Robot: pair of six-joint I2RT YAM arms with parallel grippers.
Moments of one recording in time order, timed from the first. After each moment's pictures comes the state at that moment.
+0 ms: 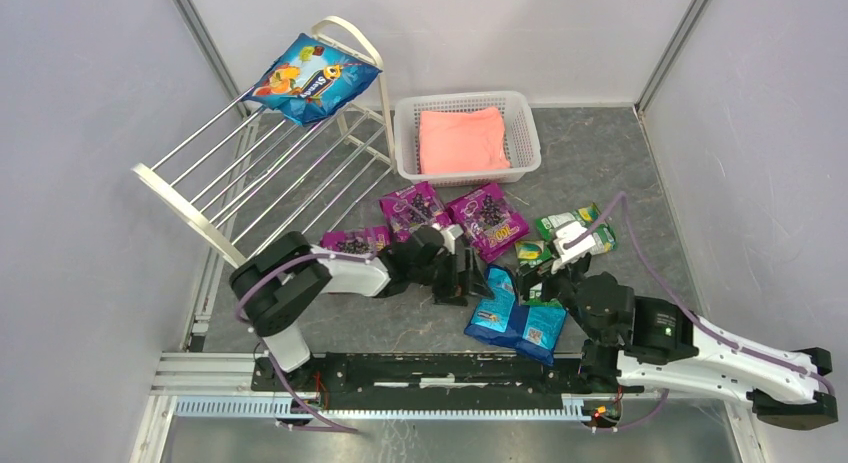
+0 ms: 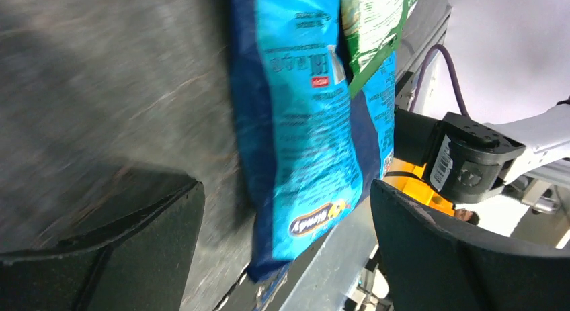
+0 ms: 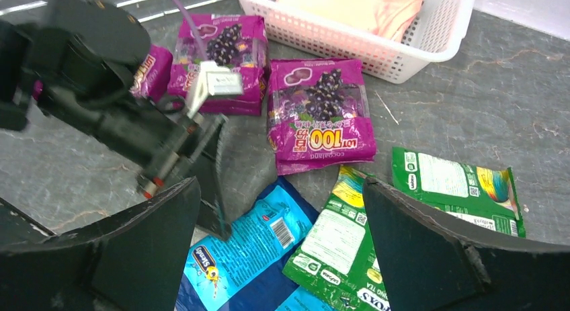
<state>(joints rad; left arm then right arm) -0.89 1.69 0.68 0.32 0.47 -1.02 1.28 0.51 0.68 -0.51 0.76 0.20</state>
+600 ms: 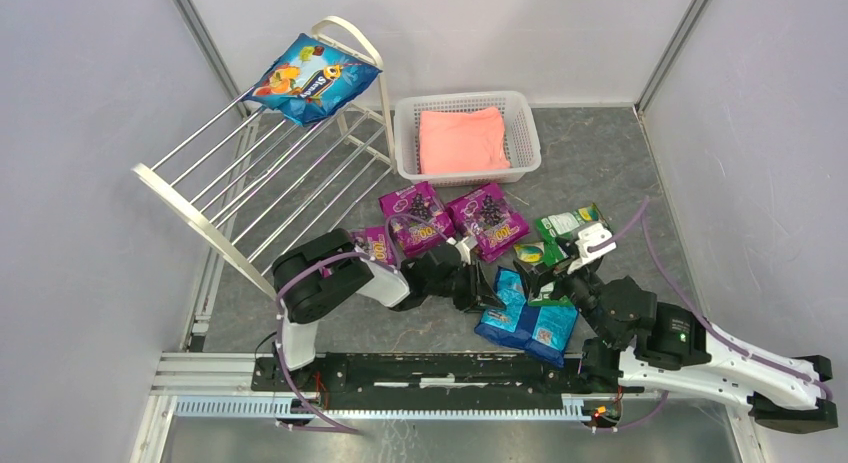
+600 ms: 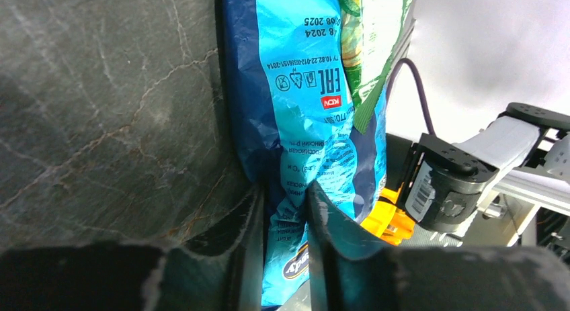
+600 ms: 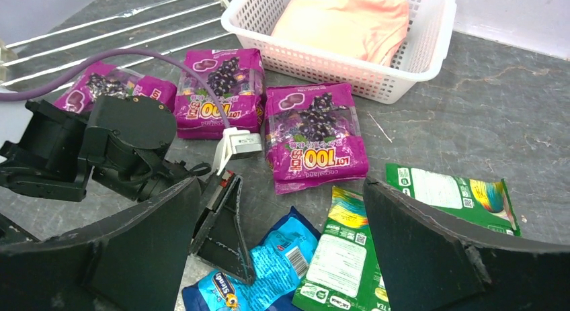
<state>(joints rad) -1.02 1.93 0.74 0.65 0.39 -1.23 1.28 0.38 0.66 -0.46 0.79 0.16</state>
